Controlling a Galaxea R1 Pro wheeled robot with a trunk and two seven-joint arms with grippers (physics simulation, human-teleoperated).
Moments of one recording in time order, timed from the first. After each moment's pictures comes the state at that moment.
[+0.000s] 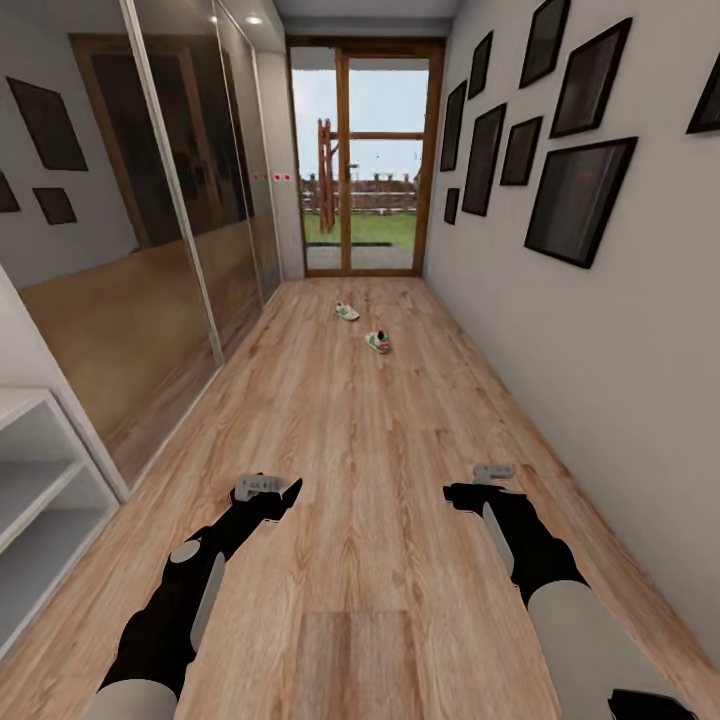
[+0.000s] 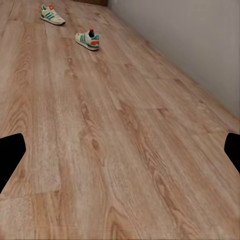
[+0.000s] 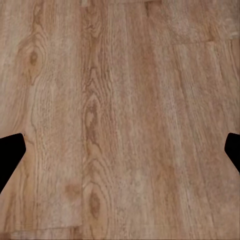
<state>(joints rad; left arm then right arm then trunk) -0.47 -0.10 0.18 -1.08 -0.07 0.08 -0.44 -0.74 0.04 -0.12 -0.75 0.07 0.49 0.01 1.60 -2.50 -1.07</state>
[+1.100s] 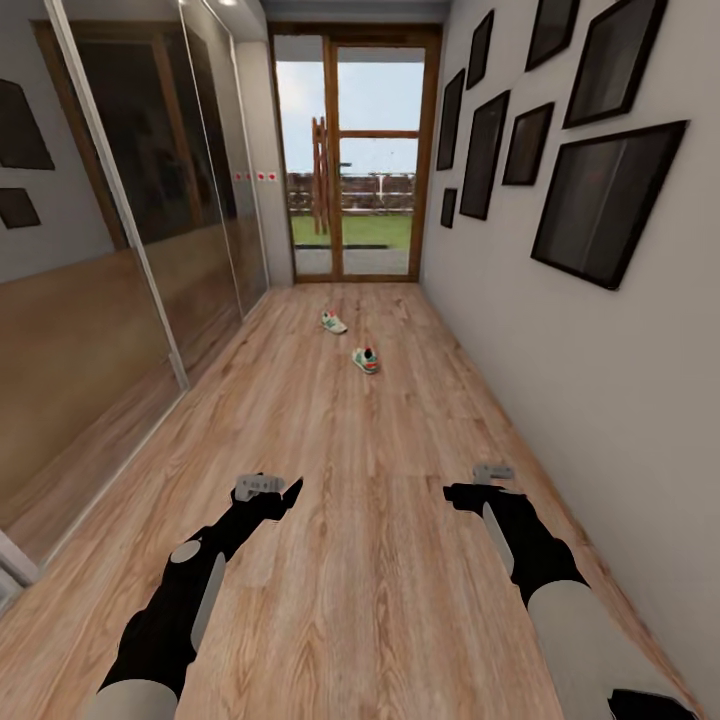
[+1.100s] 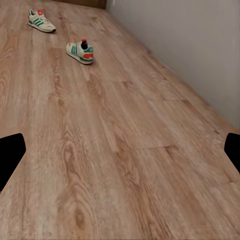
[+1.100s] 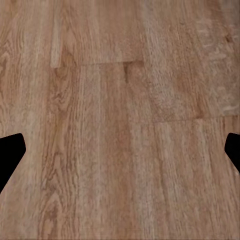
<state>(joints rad) -0.47 -0.10 0.18 -1.08 -0.06 0.08 -0.44 -0.74 0.04 -0.12 -0.75 0.07 0.49 0.01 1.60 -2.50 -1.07</state>
